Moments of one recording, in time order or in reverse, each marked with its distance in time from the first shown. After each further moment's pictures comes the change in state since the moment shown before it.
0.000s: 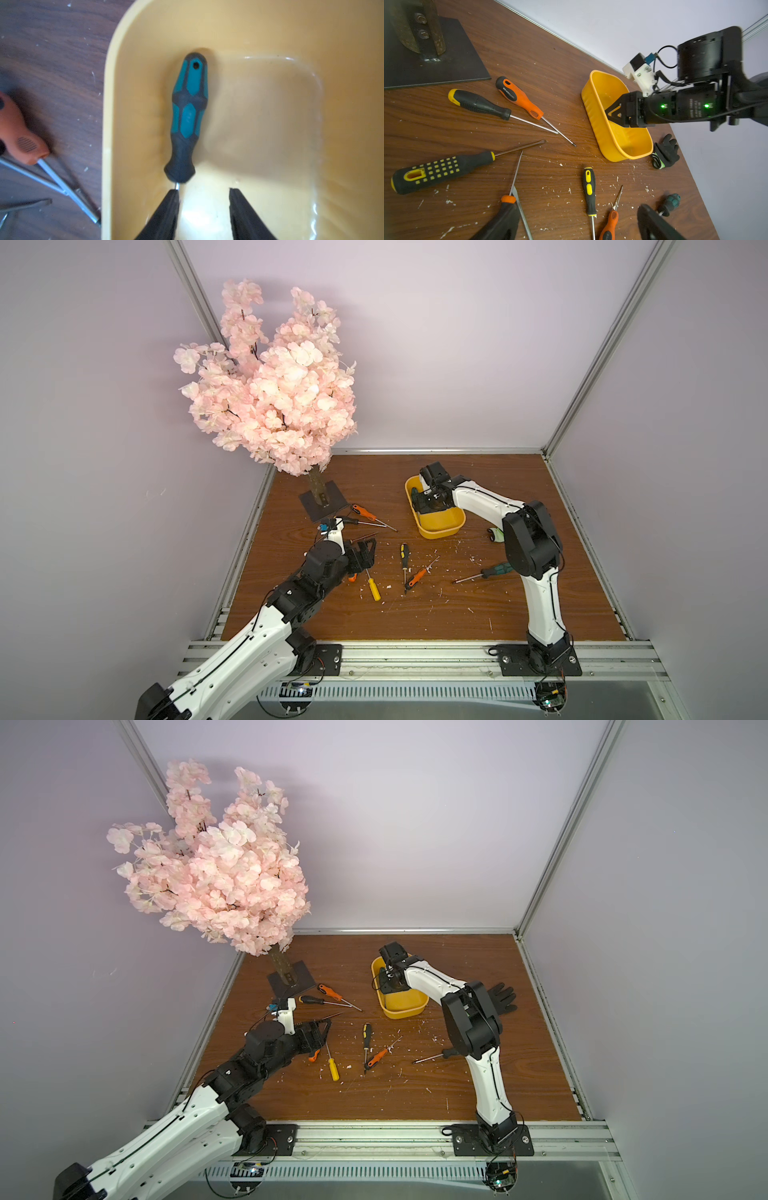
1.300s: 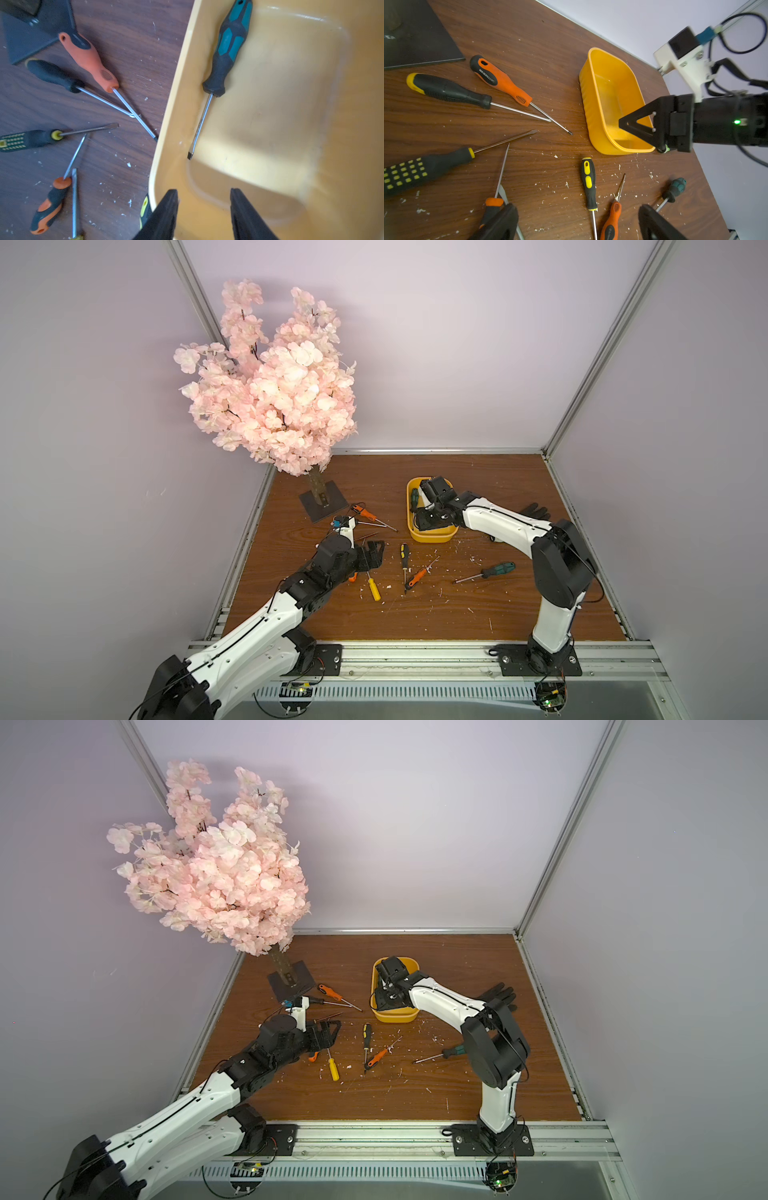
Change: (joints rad) left arm 0.000 0.162 0.027 0.068 0.089 0.050; right arm 0.100 -0.291 -0.275 0.040 -0.026 0.120
